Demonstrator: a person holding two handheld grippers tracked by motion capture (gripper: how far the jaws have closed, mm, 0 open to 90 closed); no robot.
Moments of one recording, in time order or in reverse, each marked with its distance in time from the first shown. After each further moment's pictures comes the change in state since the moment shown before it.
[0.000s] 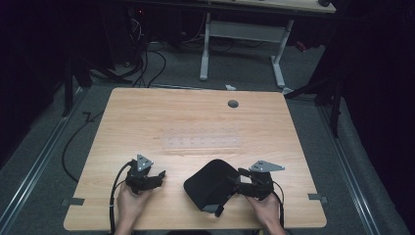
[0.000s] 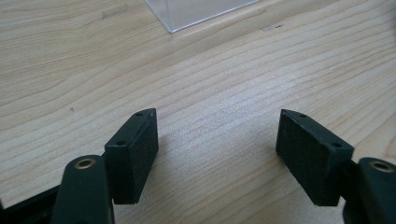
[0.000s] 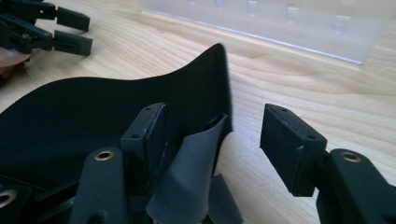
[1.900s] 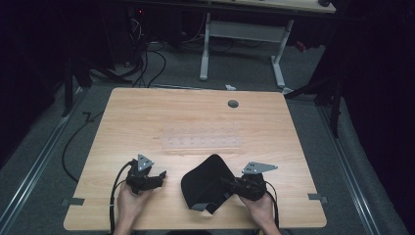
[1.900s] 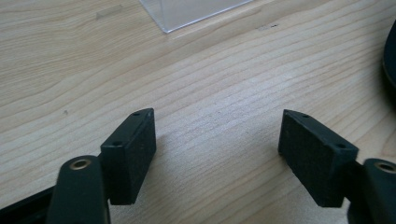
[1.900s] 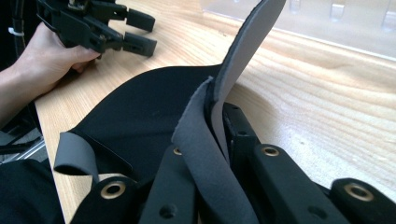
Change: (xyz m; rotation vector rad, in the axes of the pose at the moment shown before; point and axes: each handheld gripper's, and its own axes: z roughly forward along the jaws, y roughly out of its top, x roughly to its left) left arm -0.001 0.000 0.001 0.014 -0.017 0.006; right arm 0.014 0.005 0.009 -0.002 0.204 -0.043
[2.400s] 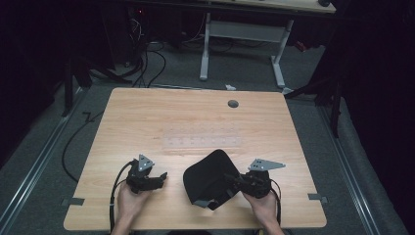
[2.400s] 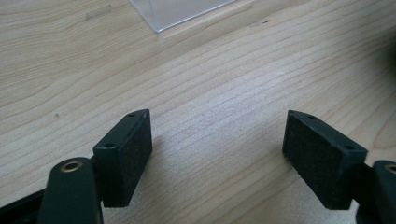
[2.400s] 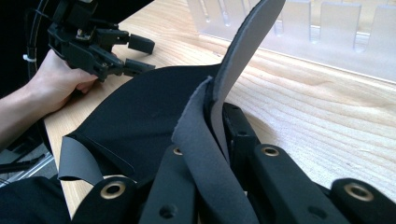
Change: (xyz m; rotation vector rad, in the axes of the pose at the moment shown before) left arm -0.001 -0.001 -0.002 0.012 -0.024 0.020; right arm -0.004 0.007 -0.014 -0.059 0.000 0.034
